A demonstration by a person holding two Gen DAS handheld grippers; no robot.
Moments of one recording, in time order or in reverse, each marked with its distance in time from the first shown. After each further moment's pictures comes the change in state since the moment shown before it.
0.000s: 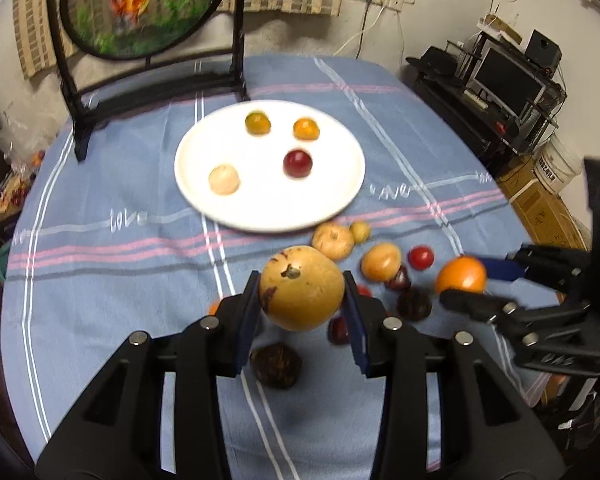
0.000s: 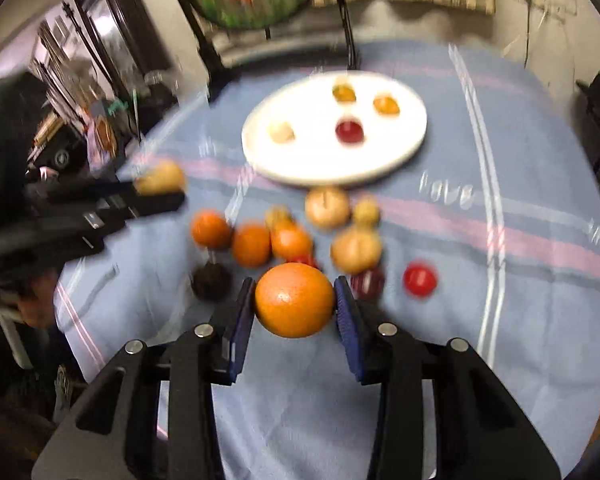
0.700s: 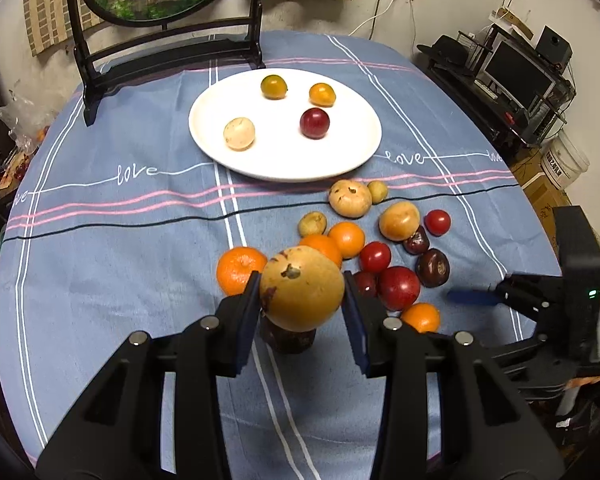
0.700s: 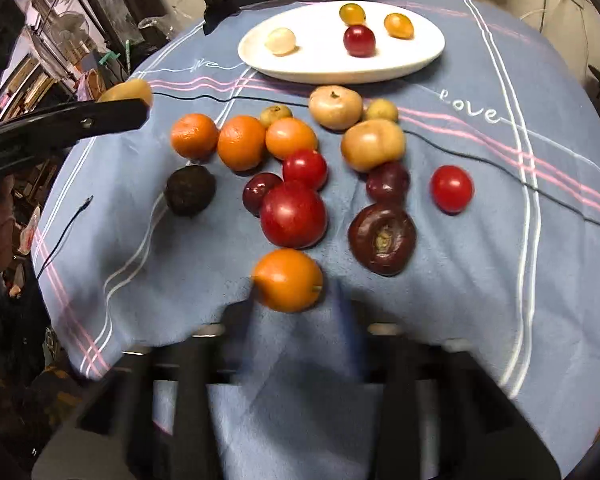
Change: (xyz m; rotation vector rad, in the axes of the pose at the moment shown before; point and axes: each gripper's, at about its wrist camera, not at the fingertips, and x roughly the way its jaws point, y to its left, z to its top) left arm 0.011 0.015 -0.043 -0.044 0.064 0.015; right arm 0.058 0.003 -0.063 -0.026 0.206 -0.058
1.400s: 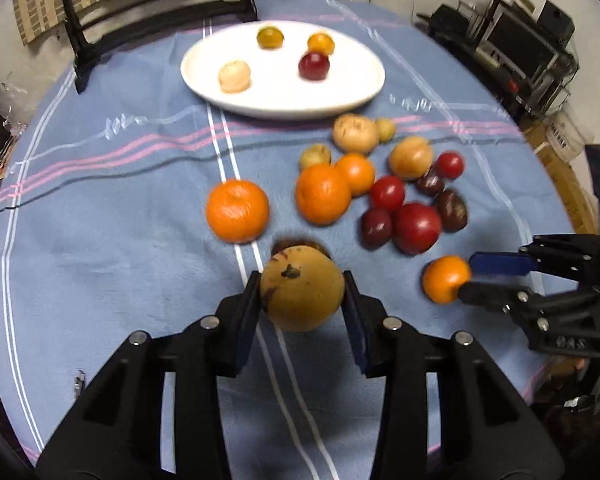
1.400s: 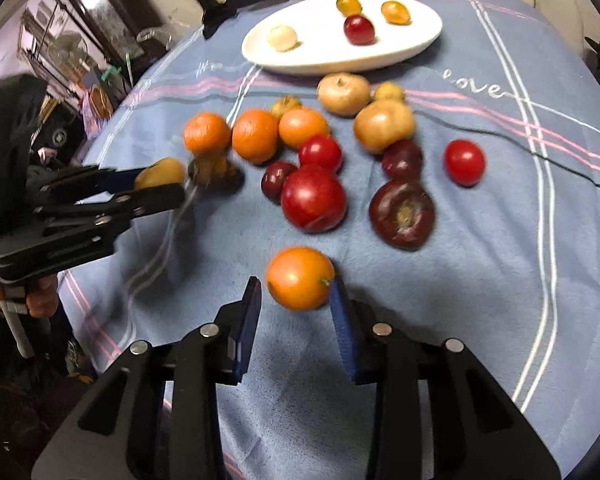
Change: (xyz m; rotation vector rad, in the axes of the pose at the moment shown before) left arm 0.021 0.000 -0.035 0.022 0.078 0.007; right arm -0.010 0.003 -0.005 0.073 -0.001 0.090
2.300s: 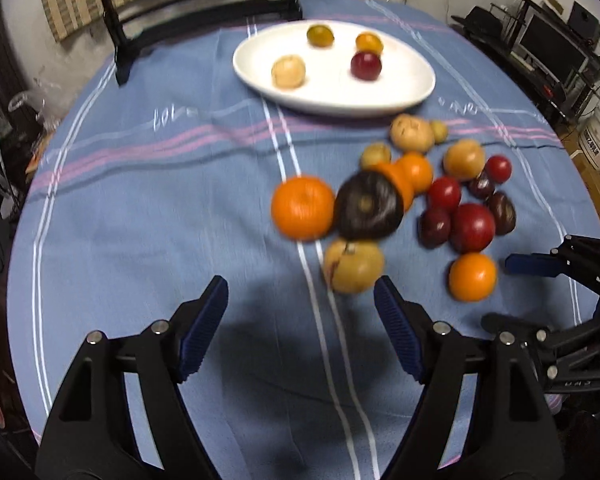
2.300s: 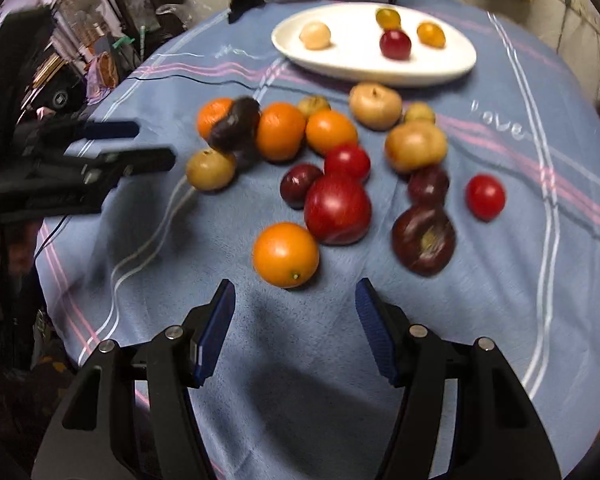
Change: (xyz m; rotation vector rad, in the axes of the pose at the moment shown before) left arm 0.009 0.023 -0.009 -0.039 0.017 0.139; right arm 0.020 0.023 0.001 -0.137 0.023 -0.064
